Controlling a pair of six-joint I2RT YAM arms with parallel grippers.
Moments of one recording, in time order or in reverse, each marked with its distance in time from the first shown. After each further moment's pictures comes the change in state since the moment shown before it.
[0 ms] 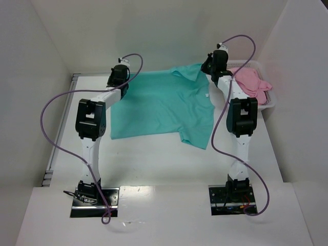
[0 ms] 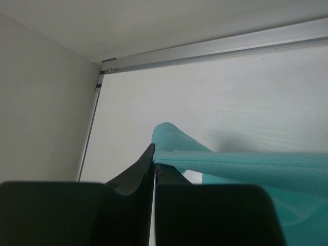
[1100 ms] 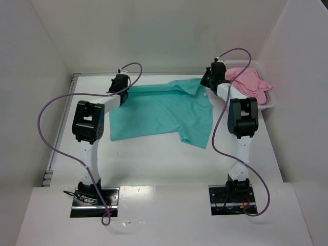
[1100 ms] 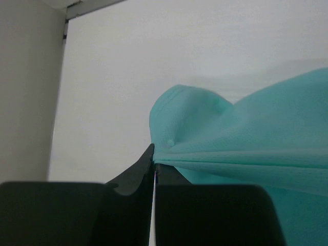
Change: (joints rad) left arm -0.011 -0.121 -0.245 -0.058 0.037 -0.122; right arm 0.000 -0.065 -0.270 0.032 -0.003 0.000
